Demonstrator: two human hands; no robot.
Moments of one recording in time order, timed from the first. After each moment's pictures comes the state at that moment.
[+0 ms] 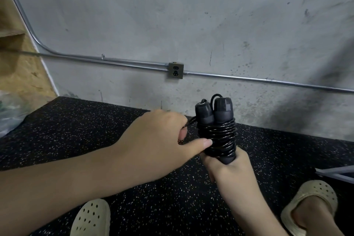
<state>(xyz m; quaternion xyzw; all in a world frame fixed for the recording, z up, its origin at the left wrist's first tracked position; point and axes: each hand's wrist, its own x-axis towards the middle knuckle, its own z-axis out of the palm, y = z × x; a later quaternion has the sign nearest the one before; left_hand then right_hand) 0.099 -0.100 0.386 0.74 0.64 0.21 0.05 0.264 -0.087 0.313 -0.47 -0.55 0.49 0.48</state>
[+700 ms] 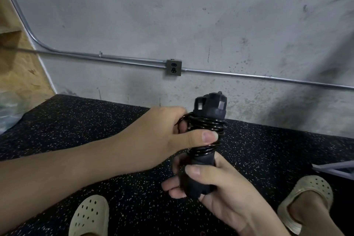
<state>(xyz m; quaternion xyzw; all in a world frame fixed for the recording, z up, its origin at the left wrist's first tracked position) 0.087 -0.086 0.375 0.75 0.53 0.30 0.26 0.265 -0.097 0.319 -0.21 -0.45 0.81 0.30</state>
